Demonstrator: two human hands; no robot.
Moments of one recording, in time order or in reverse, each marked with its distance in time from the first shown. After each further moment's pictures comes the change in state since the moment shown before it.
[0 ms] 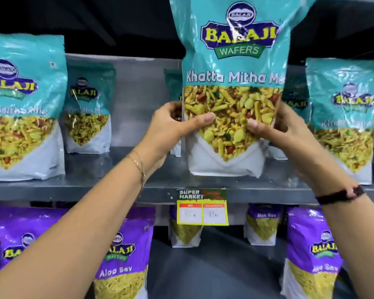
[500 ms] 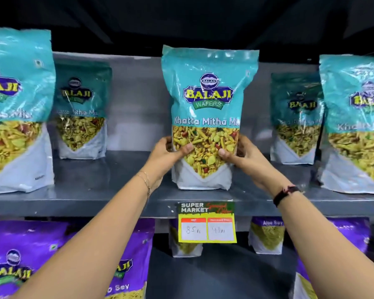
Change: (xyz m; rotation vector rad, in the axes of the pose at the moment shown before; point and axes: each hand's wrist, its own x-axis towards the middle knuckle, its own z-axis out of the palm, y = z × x) left_hand 0.036 -0.104 -0.019 0.005 0.037 -0.213; right_hand 0.040 0.103 0.044 0.027 -0.122 0.198
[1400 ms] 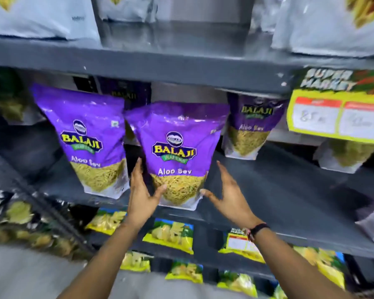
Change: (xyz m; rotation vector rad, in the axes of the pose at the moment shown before) left_hand -0.244 -0.228 -0.138 0.522 0.353 -0.325; right_hand -0.172 0.169 0.237 -0.236 -0.335 0.277
